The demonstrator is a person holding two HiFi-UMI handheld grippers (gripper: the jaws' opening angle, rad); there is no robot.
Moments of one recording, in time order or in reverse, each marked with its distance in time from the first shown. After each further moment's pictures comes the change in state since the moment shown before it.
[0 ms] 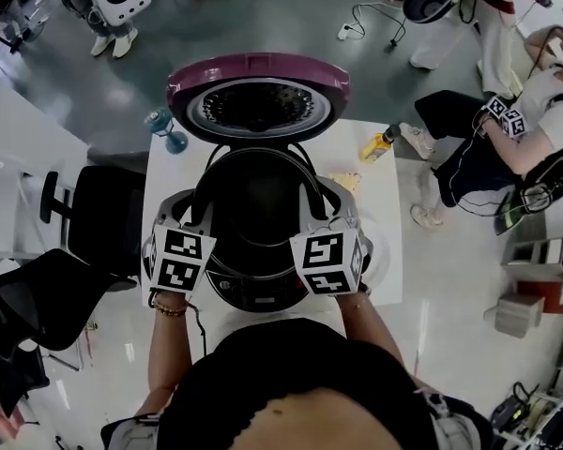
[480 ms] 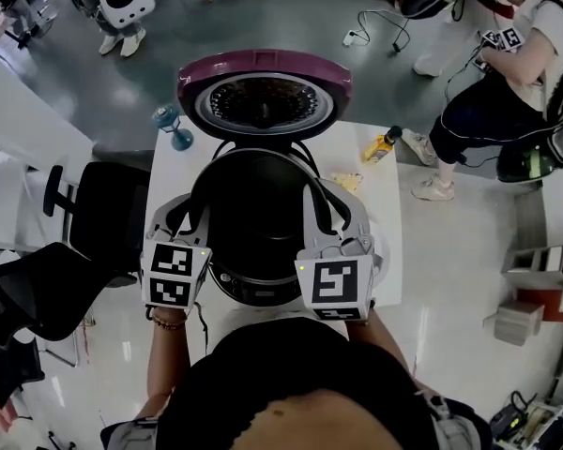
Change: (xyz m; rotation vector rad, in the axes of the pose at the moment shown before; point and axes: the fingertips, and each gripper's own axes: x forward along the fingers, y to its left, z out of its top) left arm -0.047 -0.007 0.012 -0.105 -0.123 0.036; right arm -0.060 0.005 0.046 -0.006 -0.192 -0.020
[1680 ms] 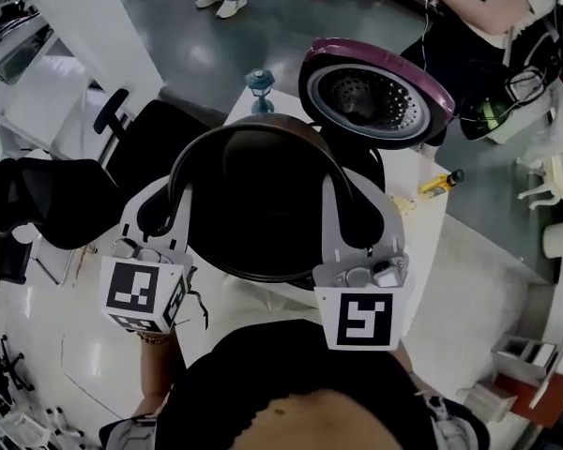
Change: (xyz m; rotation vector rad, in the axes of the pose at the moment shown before) left arm -0.180 0.050 0.006 -0.167 -0.269 0.355; right arm -0.050 0.084 0.112 0.063 -0.425 0.254
